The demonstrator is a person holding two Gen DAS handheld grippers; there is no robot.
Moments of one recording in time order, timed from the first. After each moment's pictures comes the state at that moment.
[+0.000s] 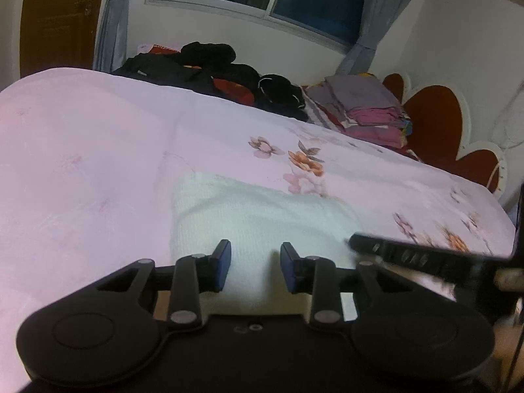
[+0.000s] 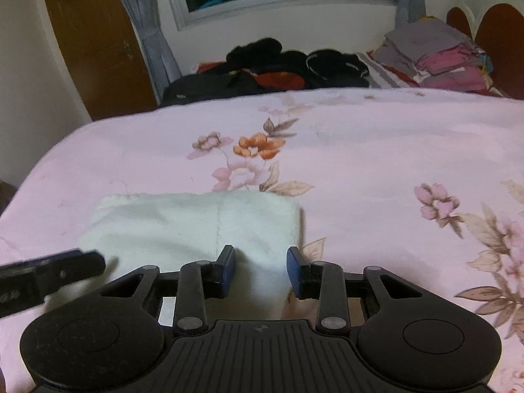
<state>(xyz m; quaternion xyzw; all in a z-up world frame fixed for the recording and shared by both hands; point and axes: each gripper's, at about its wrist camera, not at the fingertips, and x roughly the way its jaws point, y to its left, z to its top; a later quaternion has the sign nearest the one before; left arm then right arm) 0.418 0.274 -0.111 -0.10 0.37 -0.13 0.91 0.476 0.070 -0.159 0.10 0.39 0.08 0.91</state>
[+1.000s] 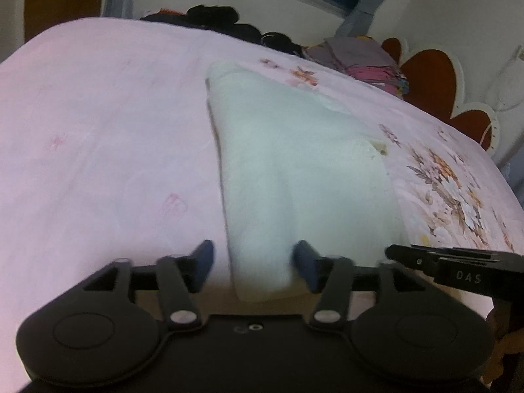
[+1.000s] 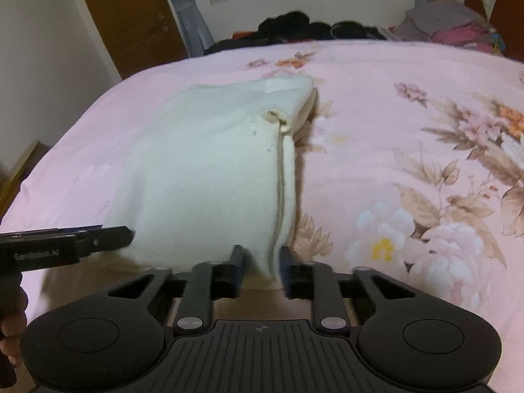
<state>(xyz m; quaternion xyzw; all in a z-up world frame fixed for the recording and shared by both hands) 0.299 0.299 -0.138 -0.10 0.43 -0.13 0.89 0.314 0.072 -0.174 0.10 0.44 0.14 0.88</state>
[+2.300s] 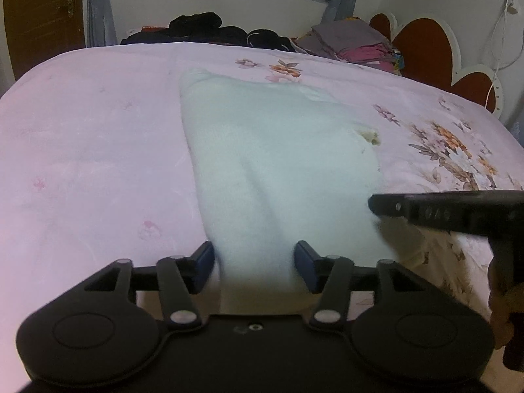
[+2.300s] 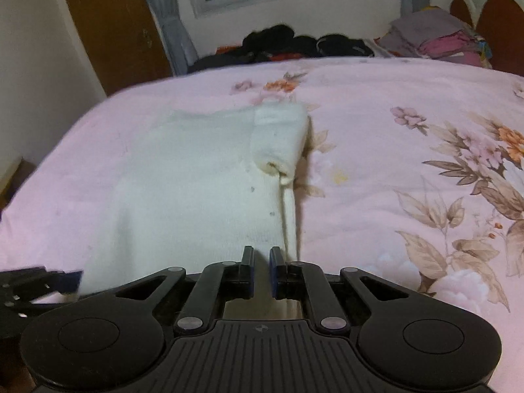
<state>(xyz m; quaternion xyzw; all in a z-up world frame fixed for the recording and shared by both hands) 0.310 0.256 -0.134 0.00 0.43 -0.13 0.90 0.349 0.090 -0.173 0.07 0.43 0.10 0.90</state>
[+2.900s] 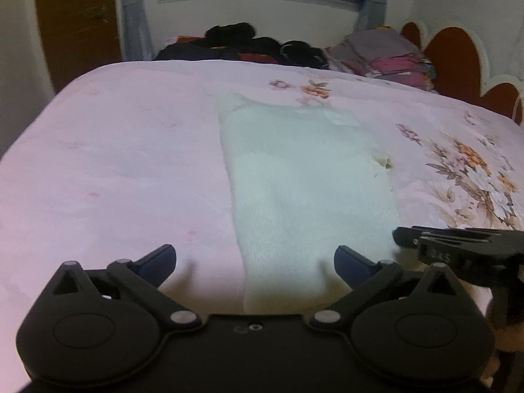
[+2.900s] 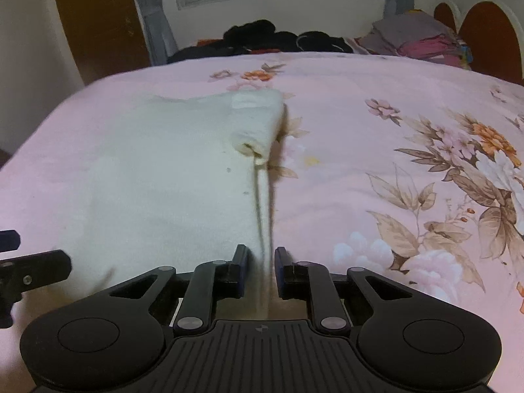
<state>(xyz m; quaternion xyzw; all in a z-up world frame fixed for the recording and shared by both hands) 0.290 0.257 -0.092 0.01 0.42 -0.05 0.91 0.329 0.086 -0.166 0.07 0.43 0.06 0.90</state>
